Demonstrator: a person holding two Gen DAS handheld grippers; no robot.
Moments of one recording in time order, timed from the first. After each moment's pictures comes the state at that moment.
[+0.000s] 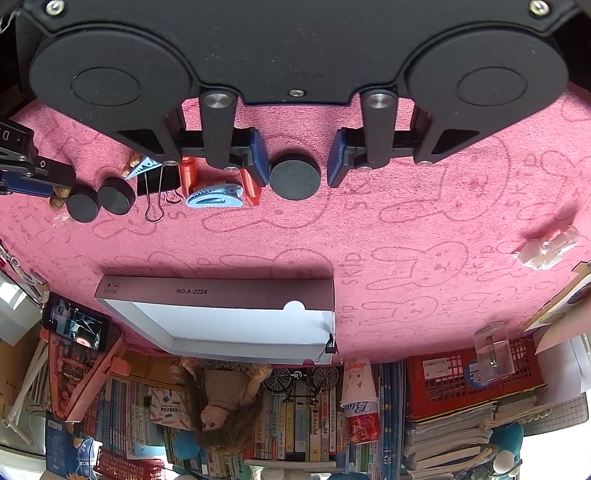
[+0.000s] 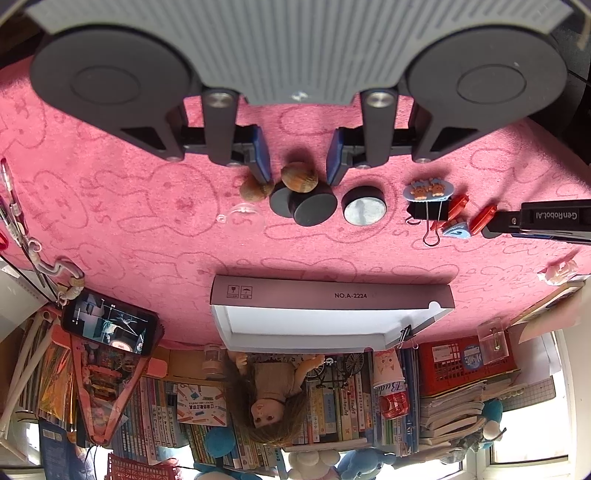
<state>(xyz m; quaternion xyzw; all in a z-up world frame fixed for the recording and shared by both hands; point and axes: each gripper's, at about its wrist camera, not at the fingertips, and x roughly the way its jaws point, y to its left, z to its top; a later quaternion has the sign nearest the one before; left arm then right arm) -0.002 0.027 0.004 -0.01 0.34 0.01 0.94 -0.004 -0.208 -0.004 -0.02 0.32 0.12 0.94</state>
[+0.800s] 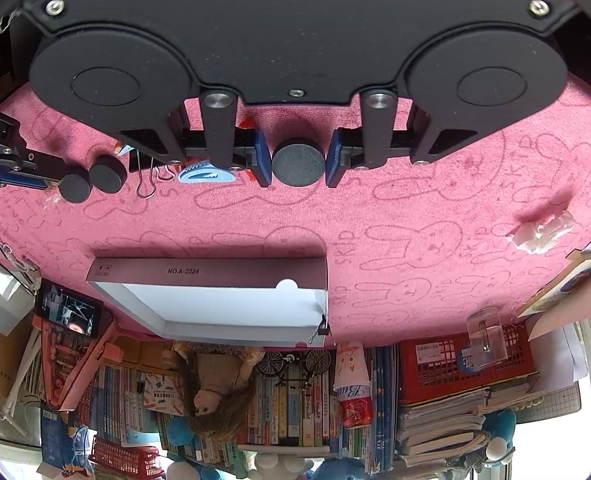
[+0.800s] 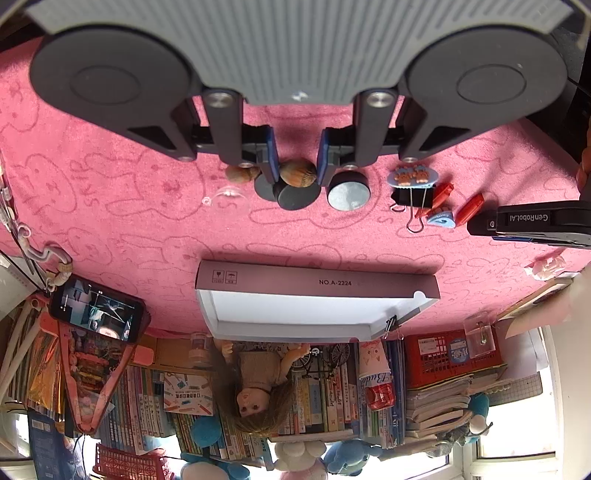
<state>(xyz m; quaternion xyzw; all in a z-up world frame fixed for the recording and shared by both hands) 0.004 0.028 0.011 -0.01 0.32 0.02 0.95 -0.003 -0.203 0.005 -0.02 0.30 0.14 0.94</state>
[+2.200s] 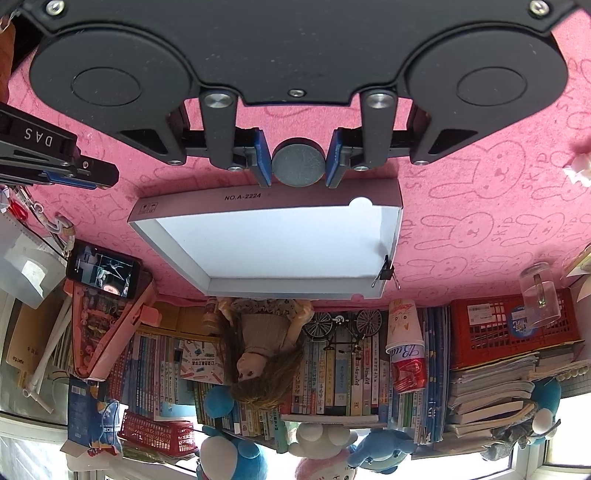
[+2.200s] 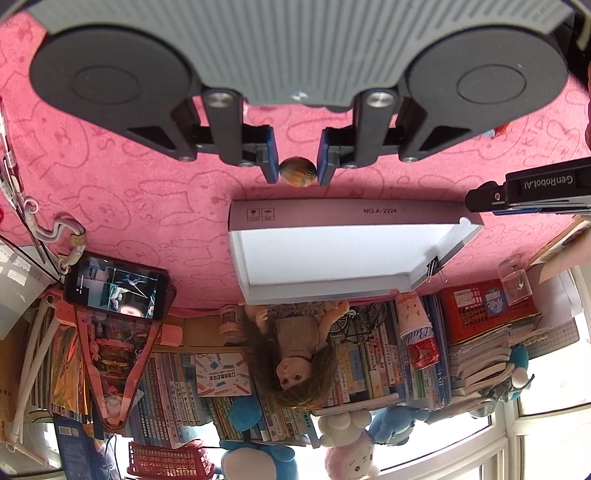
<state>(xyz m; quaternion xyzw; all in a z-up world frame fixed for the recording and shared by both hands) 0.059 -0.006 0.049 -0.02 0.29 -0.04 0.96 0.060 -0.221 0.030 0.03 0.28 0.10 0.96</state>
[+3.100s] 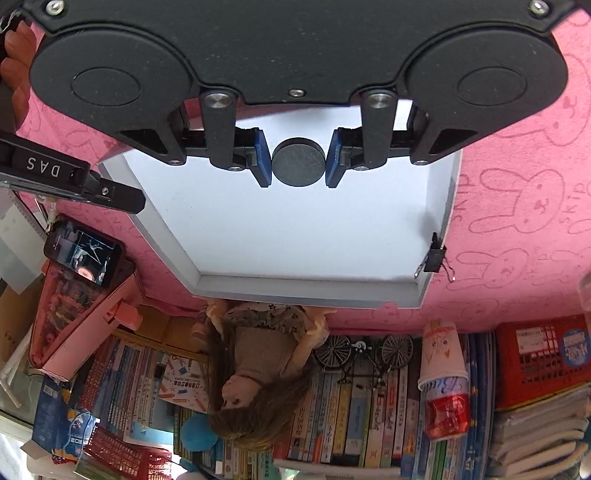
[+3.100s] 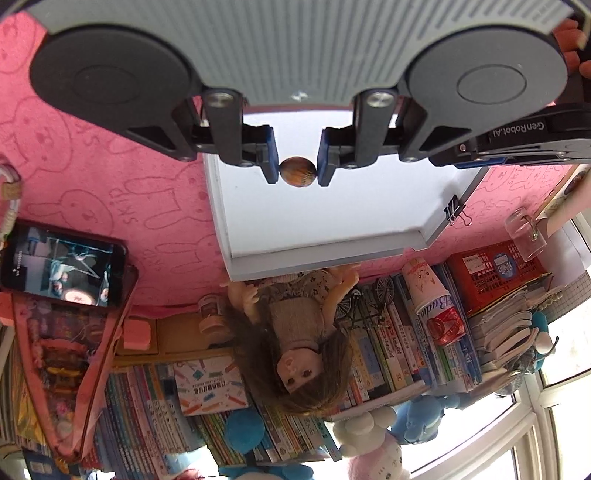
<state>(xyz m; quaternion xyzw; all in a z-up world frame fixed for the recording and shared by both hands) 0.202 -0.001 0.040 -0.06 0.36 -0.07 0.93 0.190 -0.222 0.037 0.09 0.32 0.13 0.93</state>
